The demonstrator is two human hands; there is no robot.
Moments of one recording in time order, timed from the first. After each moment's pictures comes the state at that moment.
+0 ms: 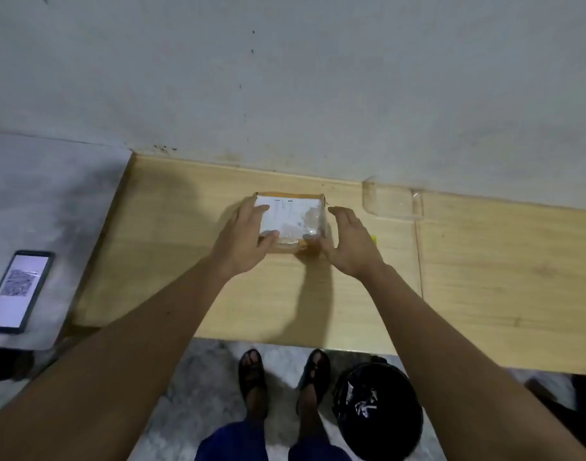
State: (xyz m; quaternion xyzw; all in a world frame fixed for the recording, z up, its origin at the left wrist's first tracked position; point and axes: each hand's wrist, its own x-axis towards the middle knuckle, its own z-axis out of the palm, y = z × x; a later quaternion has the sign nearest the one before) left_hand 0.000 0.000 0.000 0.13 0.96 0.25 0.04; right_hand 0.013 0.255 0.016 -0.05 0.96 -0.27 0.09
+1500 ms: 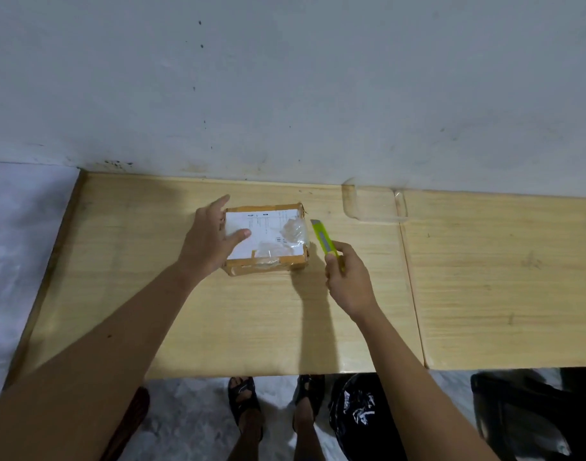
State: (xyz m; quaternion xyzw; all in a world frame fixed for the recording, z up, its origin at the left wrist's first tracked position) left_hand -0.054 -0.002 -0.027 -0.01 0.91 0.40 0.09; right_hand 0.045 0.267 -0.029 0.20 0.84 -0.51 0.06
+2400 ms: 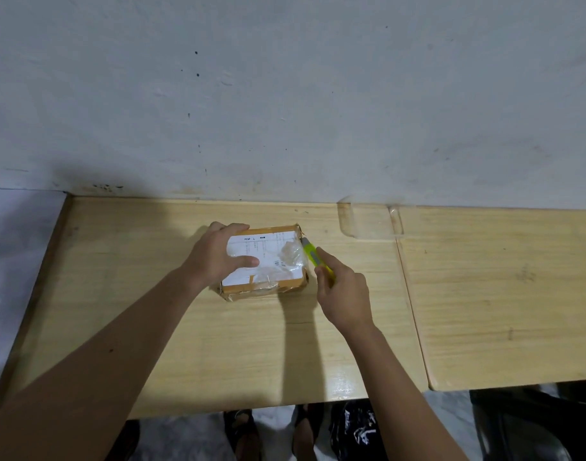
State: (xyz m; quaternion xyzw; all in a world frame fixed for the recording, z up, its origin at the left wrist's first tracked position) left_hand -0.089 0.003 -0.030 0.06 0.92 0.35 0.18; right_hand 0.024 0.242 0.008 0.16 0.93 -0.34 0.03
